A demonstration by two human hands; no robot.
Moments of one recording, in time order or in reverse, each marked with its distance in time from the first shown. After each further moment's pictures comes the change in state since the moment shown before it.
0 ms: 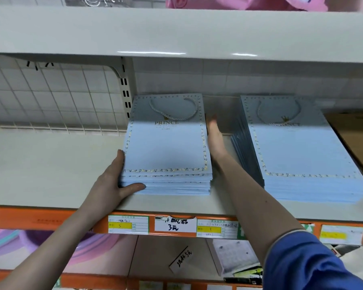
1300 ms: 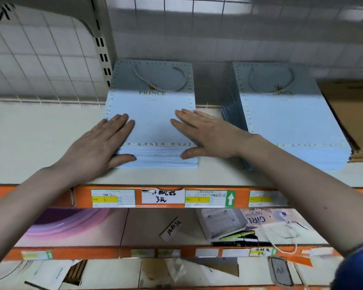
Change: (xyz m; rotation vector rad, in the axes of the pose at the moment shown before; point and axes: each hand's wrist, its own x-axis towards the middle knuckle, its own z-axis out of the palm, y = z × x) left_hand 0.030 -0.004 -0.010 0.724 -0.141 0.574; right_hand -0.041 0.003 -0.041 -1.632 -0.601 -0.698
